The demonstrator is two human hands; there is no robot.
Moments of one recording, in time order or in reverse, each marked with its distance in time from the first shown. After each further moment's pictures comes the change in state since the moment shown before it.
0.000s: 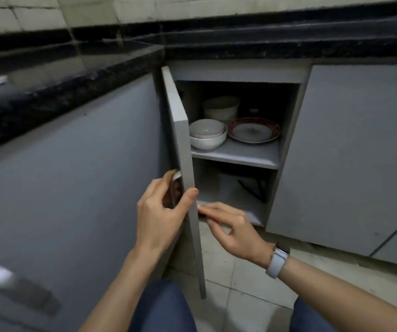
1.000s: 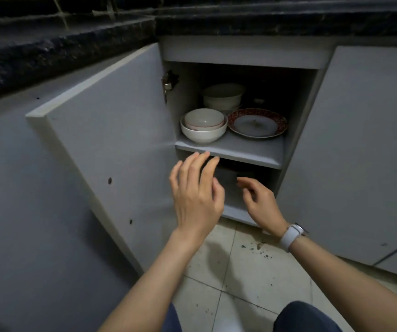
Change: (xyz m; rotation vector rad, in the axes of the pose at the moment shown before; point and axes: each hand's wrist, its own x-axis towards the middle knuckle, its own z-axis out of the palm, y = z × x) left_hand 0.023 -0.021 0.118 0.402 0.150 0.295; right_hand 0.022 0.114 -0.047 -0.181 0.121 0.457
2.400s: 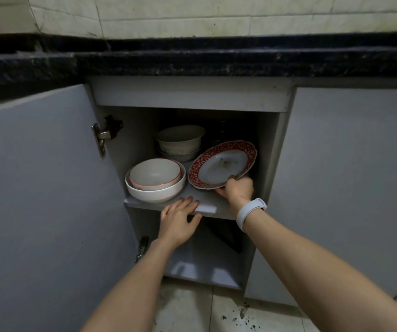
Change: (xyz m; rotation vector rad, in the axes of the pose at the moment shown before) left_hand 0.061 -0.079 0.198 -0.134 -0.818 -0.146; right_hand 0.181 0.032 -0.020 0.638 0.505 0.629
